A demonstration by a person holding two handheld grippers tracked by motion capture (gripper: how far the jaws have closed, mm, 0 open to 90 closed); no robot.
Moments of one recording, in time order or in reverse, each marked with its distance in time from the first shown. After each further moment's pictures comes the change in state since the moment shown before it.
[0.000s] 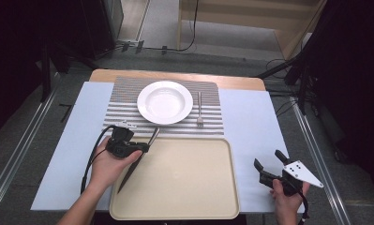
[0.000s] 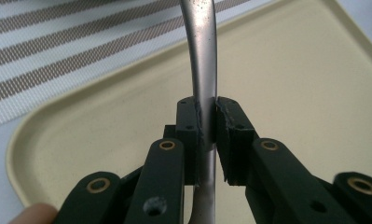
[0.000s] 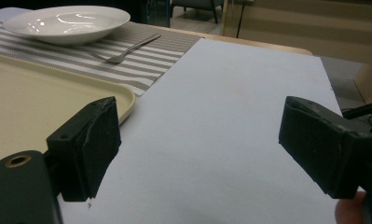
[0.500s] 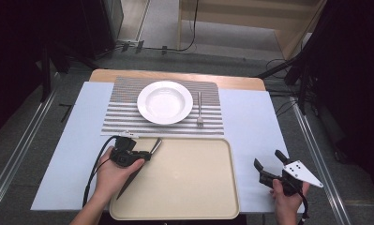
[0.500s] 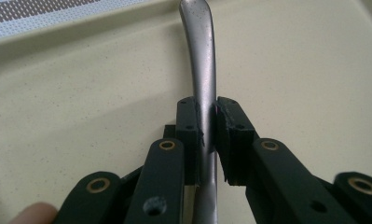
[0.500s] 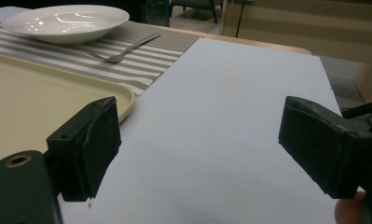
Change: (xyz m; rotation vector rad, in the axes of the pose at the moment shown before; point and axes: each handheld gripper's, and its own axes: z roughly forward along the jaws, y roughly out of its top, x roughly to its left) left arm 0.000 -0.023 0.023 0.021 0.001 -0.045; right arm 0.000 0.000 0.000 0.002 -0.003 -0.002
